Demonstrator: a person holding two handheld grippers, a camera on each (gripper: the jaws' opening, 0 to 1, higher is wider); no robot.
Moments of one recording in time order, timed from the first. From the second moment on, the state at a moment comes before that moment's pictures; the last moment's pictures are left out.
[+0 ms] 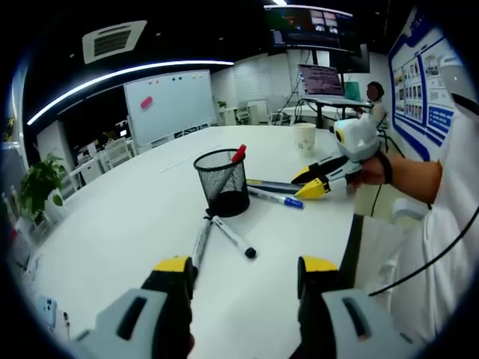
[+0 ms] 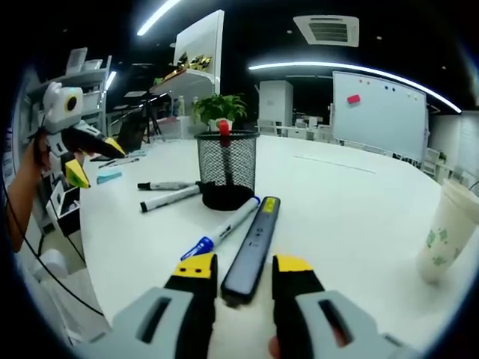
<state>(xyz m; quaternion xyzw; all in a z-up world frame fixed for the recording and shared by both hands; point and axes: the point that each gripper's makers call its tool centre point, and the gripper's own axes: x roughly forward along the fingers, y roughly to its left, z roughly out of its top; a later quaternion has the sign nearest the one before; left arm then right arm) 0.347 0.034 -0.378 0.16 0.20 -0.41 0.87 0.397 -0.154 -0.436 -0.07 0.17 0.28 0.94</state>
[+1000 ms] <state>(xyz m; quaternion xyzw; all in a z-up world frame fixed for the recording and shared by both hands) 0.348 0.036 -0.376 0.17 0.20 -0.41 0.87 0.399 -0.153 -0.437 -0.07 0.17 0.28 0.94</state>
